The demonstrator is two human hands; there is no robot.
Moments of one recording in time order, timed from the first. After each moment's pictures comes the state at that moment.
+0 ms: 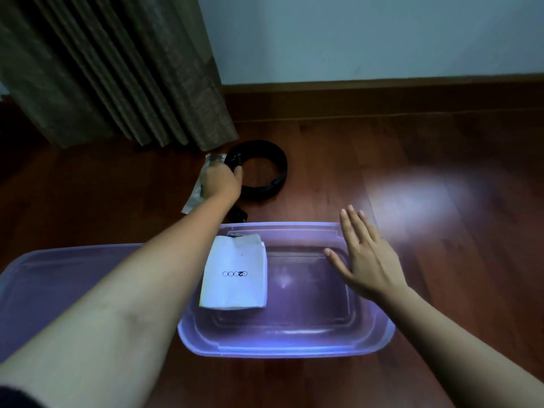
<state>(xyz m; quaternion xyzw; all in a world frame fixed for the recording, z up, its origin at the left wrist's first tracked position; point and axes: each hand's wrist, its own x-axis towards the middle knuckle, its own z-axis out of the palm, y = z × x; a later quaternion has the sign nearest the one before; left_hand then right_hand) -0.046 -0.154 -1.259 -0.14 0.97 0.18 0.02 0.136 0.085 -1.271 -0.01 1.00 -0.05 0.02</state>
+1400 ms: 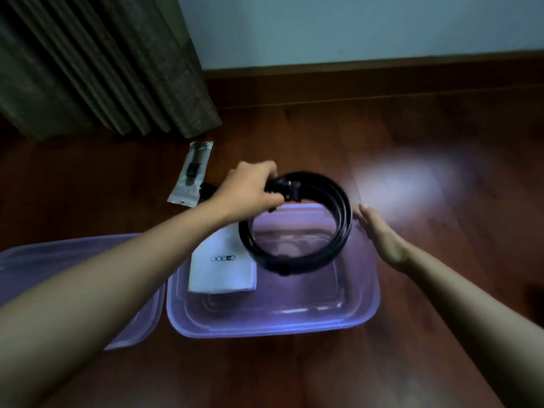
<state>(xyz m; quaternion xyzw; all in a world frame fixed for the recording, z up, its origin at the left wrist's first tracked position) 0.045 -0.118 -1.177 0.18 0.94 0.24 0.15 0.138 0.116 -1.246 0.09 0.78 -0.59 0.20</state>
